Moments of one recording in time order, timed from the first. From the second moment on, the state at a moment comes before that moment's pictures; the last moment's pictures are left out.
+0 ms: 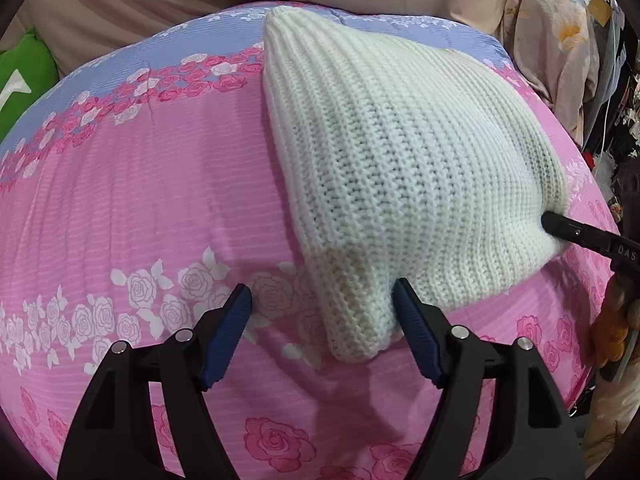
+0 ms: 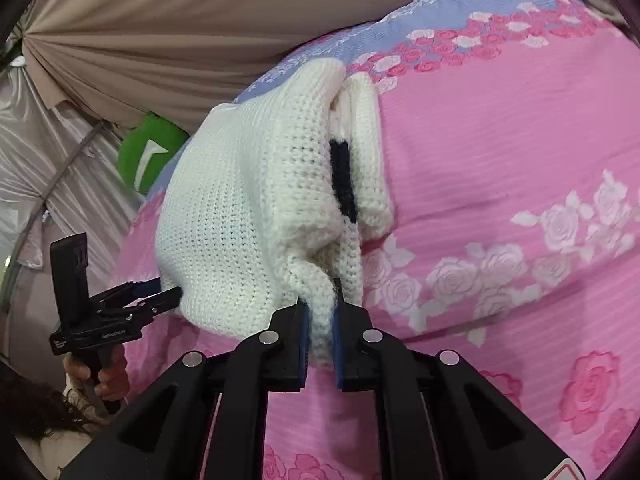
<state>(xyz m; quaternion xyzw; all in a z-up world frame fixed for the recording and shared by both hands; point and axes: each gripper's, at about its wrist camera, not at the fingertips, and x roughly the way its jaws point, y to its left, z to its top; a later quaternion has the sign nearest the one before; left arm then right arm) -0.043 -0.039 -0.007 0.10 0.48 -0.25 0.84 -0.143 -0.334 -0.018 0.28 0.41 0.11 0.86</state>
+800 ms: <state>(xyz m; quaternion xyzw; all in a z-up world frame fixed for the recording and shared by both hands) -0.031 -0.089 0.040 0.10 0.41 -0.27 0.87 -0.043 -0.360 0.032 0.25 0.35 0.09 0.90</state>
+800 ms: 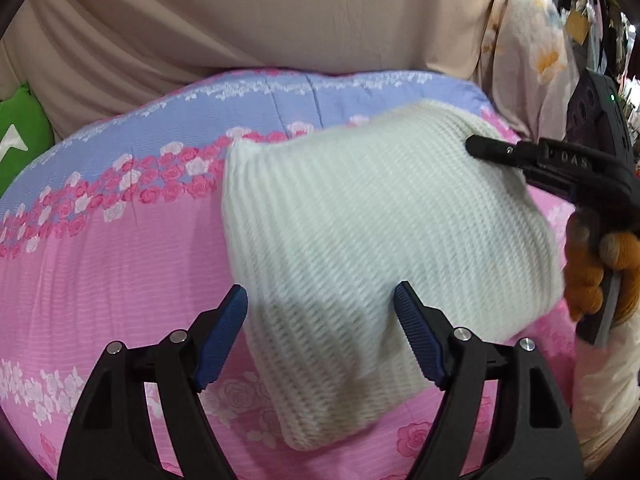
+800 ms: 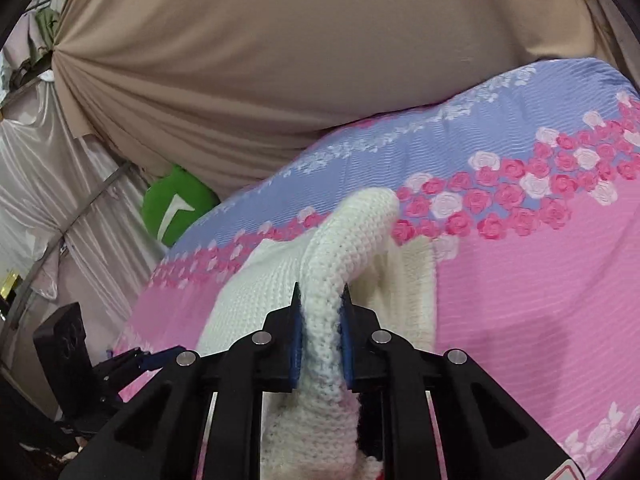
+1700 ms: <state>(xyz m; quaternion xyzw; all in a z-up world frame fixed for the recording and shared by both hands) -0.036 -0.102 0.028 0.12 0.42 -0.21 0.88 -0.152 -0.339 0.036 0.22 0.34 0.07 0.91</state>
